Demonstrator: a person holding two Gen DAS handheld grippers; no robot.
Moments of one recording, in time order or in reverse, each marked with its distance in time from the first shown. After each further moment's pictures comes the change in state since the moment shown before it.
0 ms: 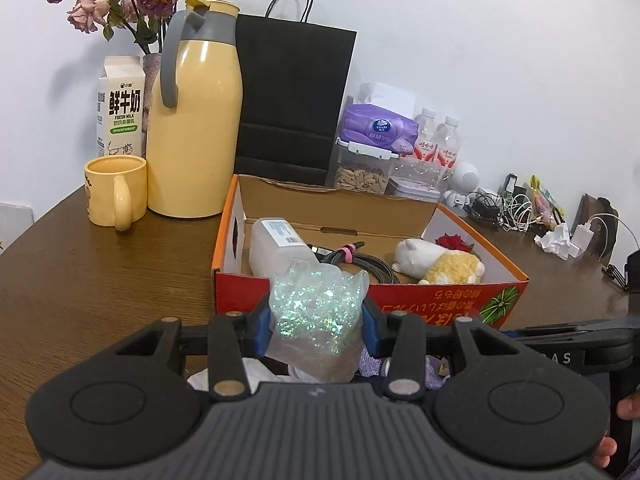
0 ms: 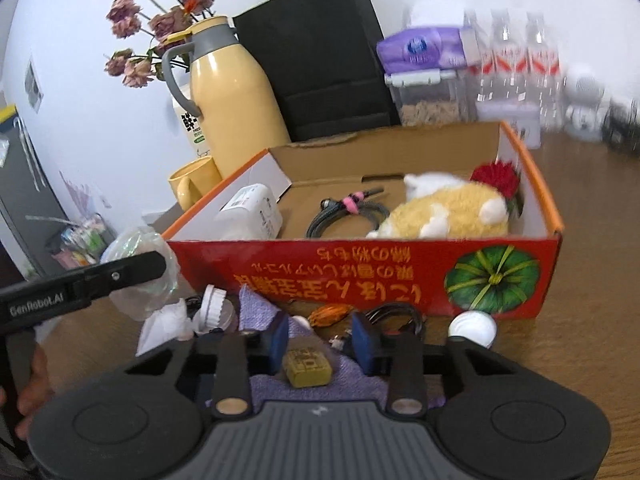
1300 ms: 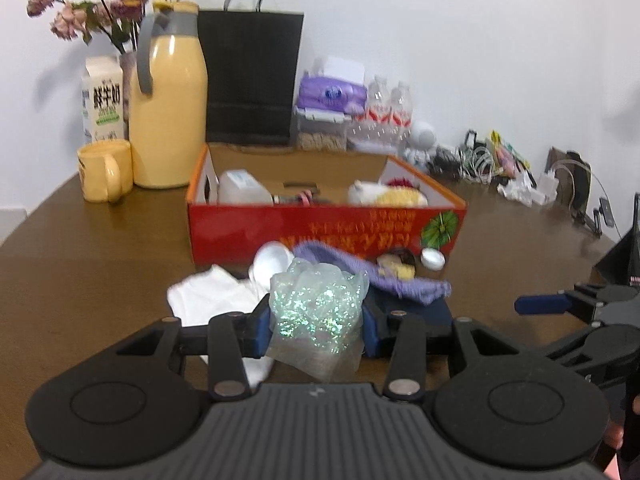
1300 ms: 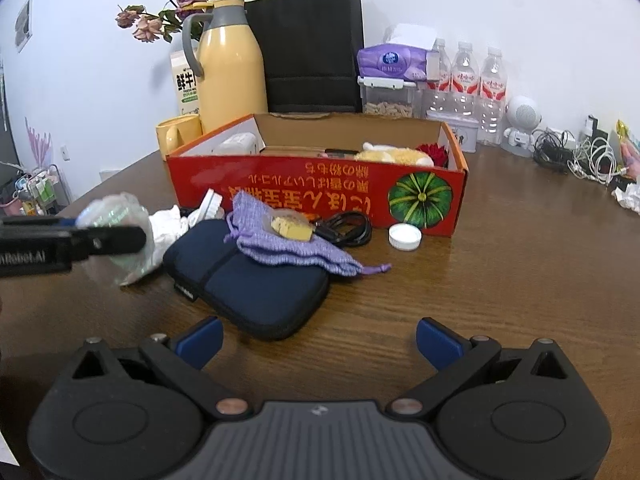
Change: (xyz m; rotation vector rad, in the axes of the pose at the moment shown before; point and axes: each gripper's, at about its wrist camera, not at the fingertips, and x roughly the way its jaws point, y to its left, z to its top) left arm -0.063 -0.029 -0.042 0.094 0.050 -0.043; right arm -0.080 0.044 -0.082 -0.162 -0.018 -0.250
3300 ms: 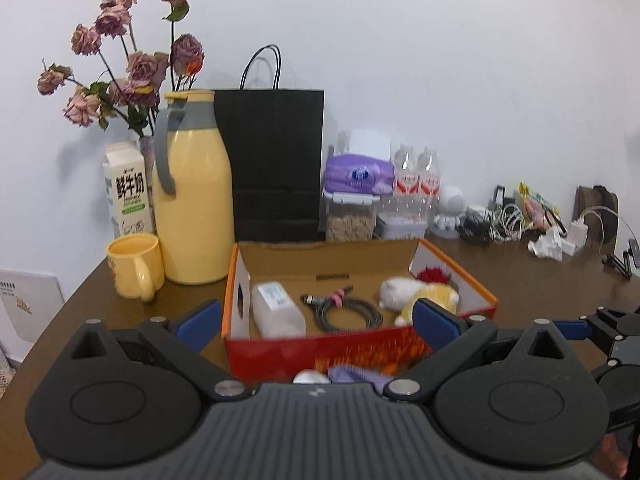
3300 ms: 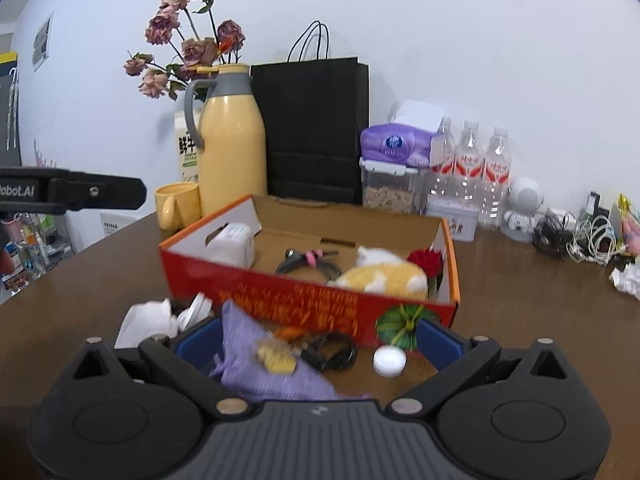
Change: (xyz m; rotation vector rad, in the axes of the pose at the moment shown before) left arm -0.010 -0.003 0.077 0.045 -0.123 0.101; right arm -0.006 -0.007 0.060 -0.056 -0.161 -0.005
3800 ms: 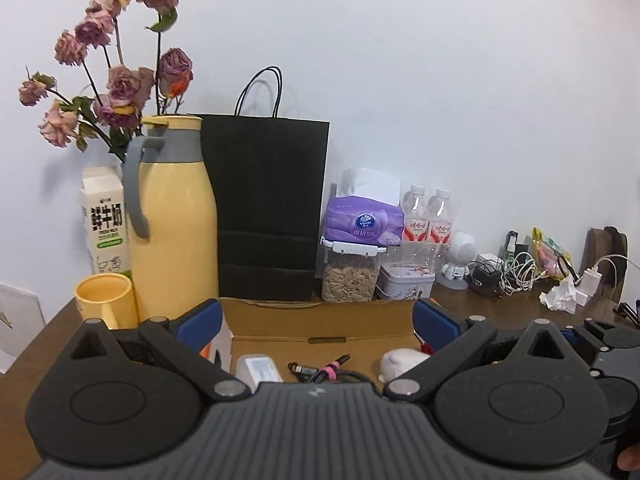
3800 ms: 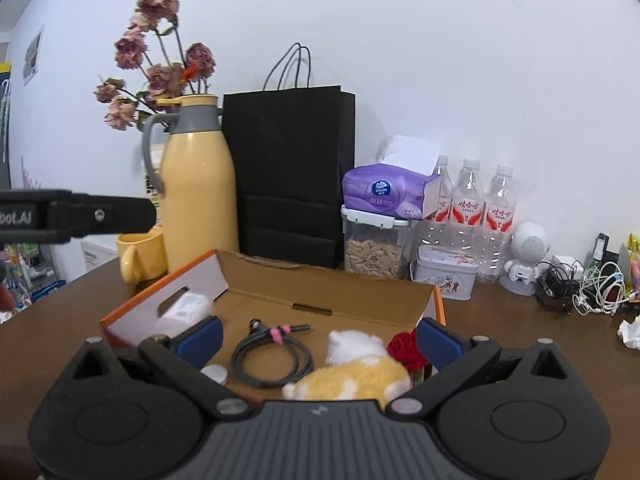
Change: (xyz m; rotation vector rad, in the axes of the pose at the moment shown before) left arm 0.067 -0.002 0.046 -0.052 -0.097 -0.003; right arm 0.065 -0.026 0.063 -0.015 -0.085 -0.026
